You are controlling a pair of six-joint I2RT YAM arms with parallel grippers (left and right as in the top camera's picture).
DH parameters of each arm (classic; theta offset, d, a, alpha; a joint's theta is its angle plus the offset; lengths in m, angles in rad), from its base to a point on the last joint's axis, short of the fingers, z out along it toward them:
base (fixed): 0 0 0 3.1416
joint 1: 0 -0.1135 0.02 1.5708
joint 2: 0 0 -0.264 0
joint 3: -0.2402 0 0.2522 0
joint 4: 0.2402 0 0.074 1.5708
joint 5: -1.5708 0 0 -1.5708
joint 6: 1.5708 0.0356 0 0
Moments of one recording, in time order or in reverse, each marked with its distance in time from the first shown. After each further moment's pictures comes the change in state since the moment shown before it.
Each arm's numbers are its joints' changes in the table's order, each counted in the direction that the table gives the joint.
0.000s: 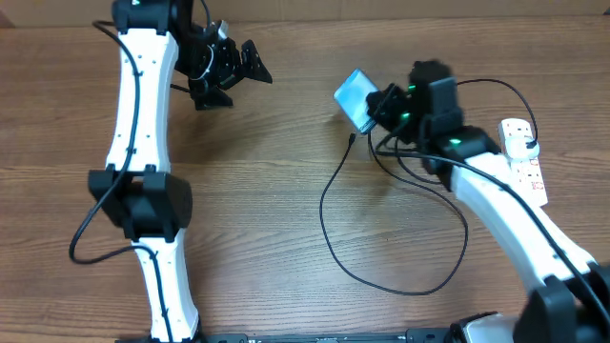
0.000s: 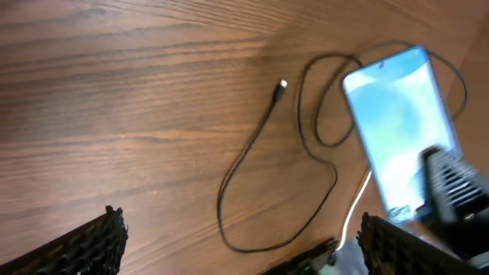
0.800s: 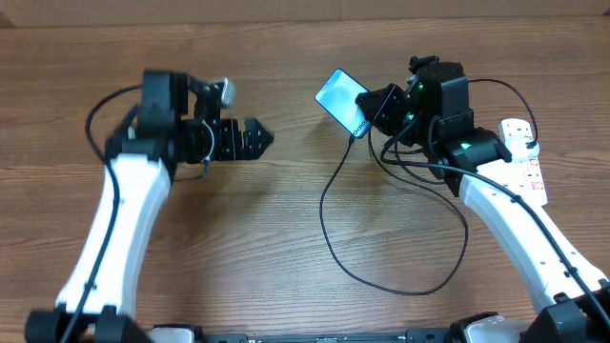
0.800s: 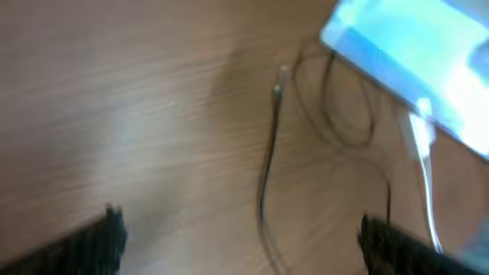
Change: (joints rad) left arm 0.020 -0.801 1.322 -1.004 0.013 0.092; right arm -0.012 -0.032 -0.010 0.029 0.149 0.004
